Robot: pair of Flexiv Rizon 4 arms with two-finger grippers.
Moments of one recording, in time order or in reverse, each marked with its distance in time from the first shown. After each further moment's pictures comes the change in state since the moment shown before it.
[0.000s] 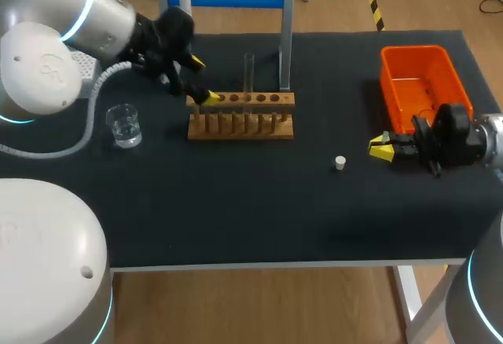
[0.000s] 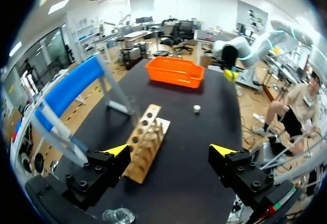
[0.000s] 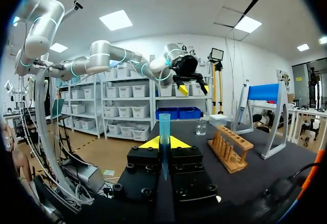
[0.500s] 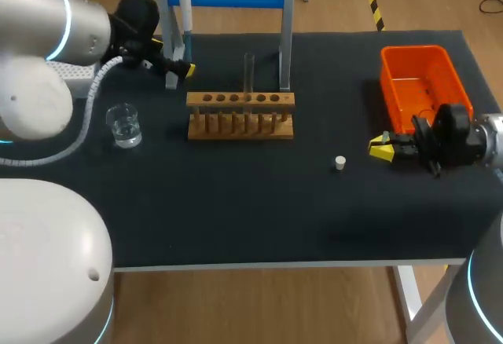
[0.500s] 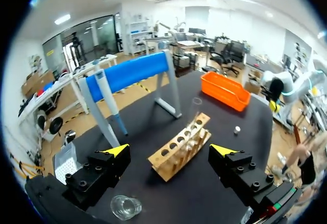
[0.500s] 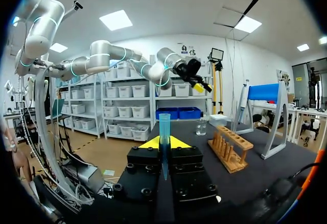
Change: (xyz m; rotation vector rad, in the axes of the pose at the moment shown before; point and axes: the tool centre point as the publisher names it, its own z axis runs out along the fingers) left arm -0.066 0.015 -0.025 0.120 -0.302 -0.302; right arm 0.000 0.000 0.000 0.000 0.000 0.000
